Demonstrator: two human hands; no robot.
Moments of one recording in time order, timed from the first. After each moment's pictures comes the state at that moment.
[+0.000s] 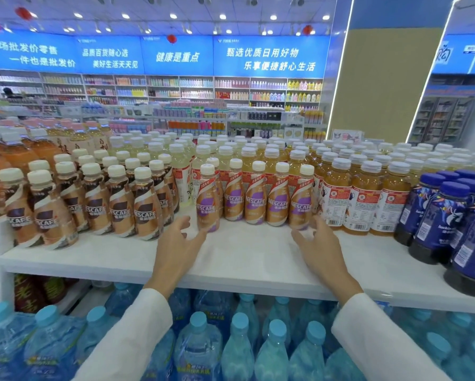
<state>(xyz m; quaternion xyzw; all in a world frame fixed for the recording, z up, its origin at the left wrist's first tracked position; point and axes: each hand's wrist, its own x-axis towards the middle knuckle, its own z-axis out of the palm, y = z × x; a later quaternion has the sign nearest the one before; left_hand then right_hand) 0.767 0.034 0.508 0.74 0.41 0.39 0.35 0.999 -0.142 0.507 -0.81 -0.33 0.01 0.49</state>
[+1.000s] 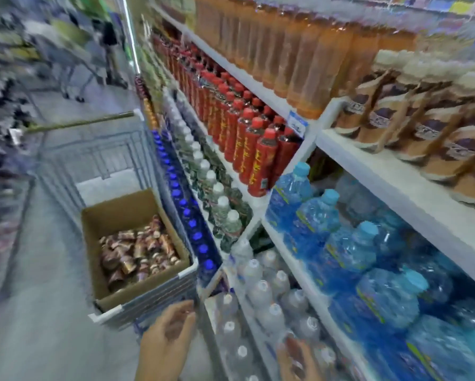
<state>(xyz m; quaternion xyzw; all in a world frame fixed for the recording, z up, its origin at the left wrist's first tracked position) 0.409 -0.207 0.278 0.29 0.73 0.51 0.35 0.673 -0.126 0.168 -0.60 -0.73 -0.07 0.31</state>
